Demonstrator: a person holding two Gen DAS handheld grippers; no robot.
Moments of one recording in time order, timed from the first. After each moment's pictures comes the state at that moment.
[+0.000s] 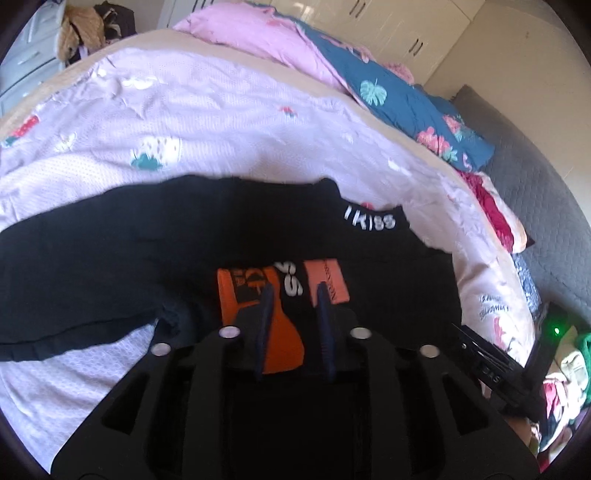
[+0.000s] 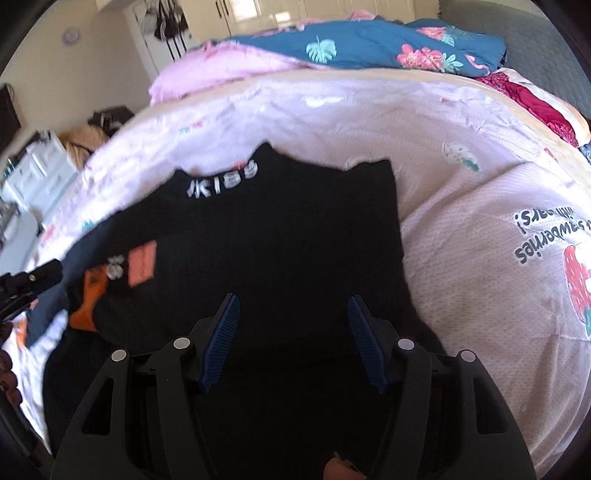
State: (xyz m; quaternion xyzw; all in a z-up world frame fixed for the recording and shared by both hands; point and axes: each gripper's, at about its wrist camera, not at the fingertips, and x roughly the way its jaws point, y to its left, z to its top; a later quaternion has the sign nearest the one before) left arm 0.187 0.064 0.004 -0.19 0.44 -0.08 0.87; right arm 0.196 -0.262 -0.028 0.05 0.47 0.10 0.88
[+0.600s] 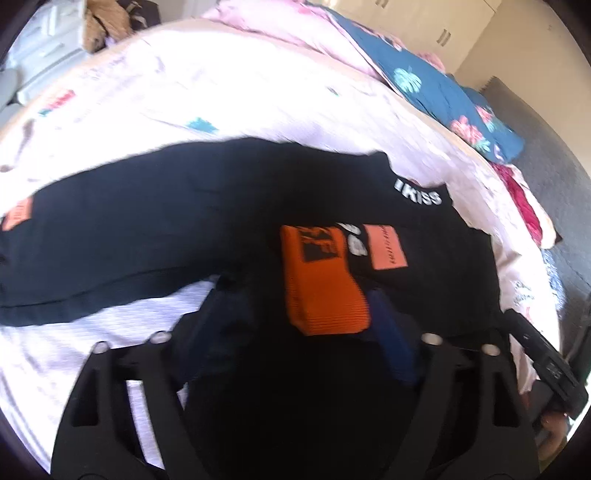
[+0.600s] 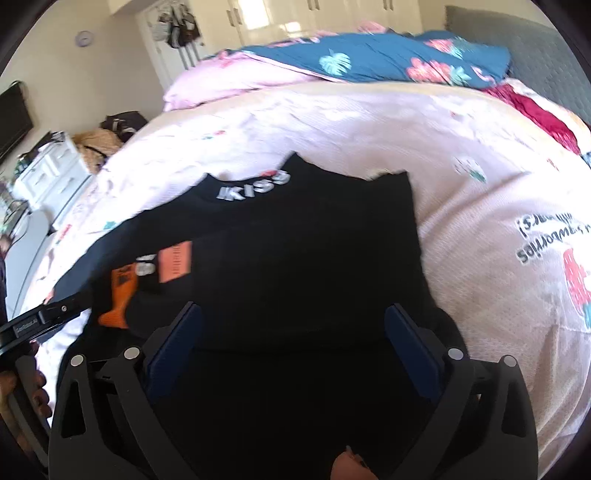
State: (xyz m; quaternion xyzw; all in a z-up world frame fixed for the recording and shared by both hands) left arm 0.155 0.093 -0.012 -0.17 0.46 -0.01 0.87; right arm 0.169 -0.244 0.001 0.06 0.43 0.13 0.89
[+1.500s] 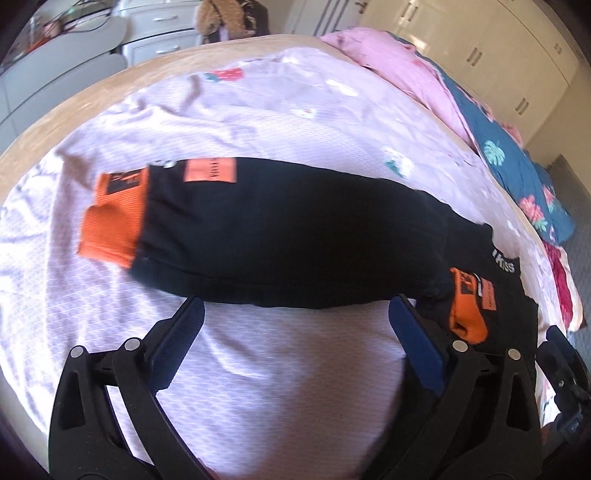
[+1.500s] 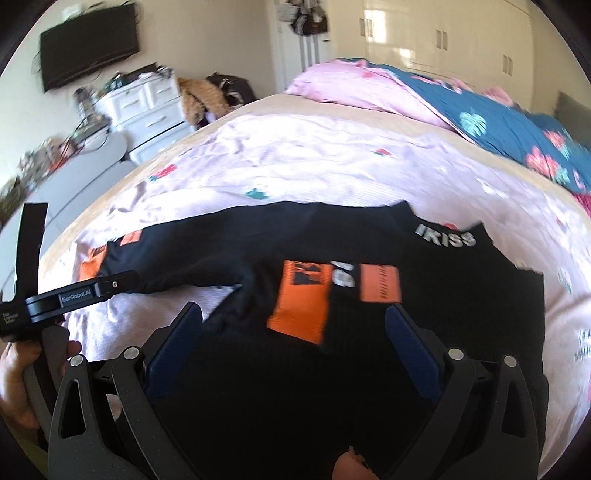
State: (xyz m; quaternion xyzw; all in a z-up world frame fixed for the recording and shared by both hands) left arm 0.081 0.232 -0.018 -0.24 0.42 0.14 0.86; right arm 0.124 -0.060 0.044 -0.07 0.38 0.29 0.87
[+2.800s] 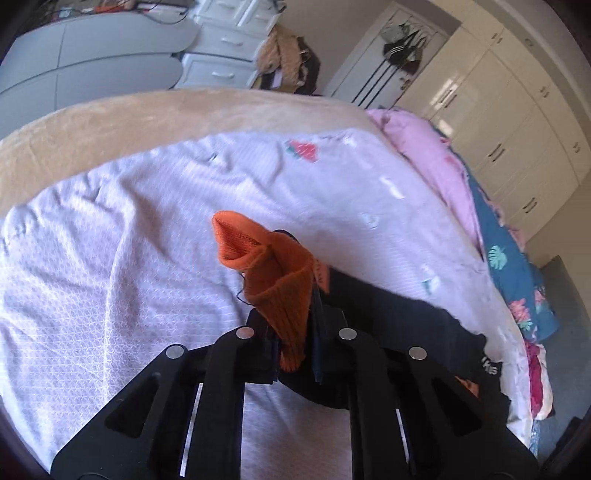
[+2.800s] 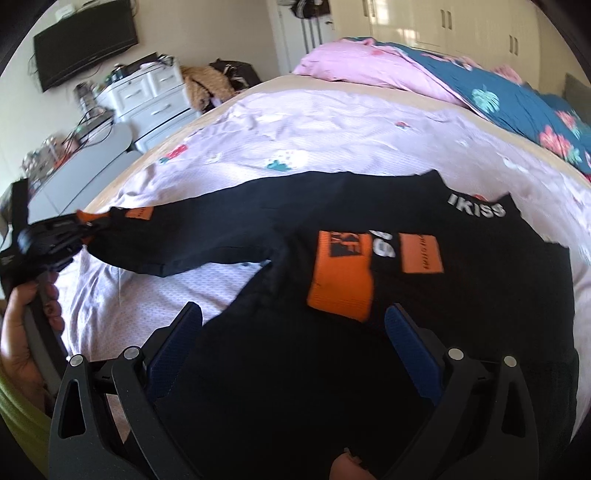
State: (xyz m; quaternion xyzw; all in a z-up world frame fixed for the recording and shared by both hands) left arm 0.044 0.321 0.006 -0.34 0.29 0.19 0.87; right arm 0.117 -0.049 0.019 -0.04 0.42 0.30 0.86
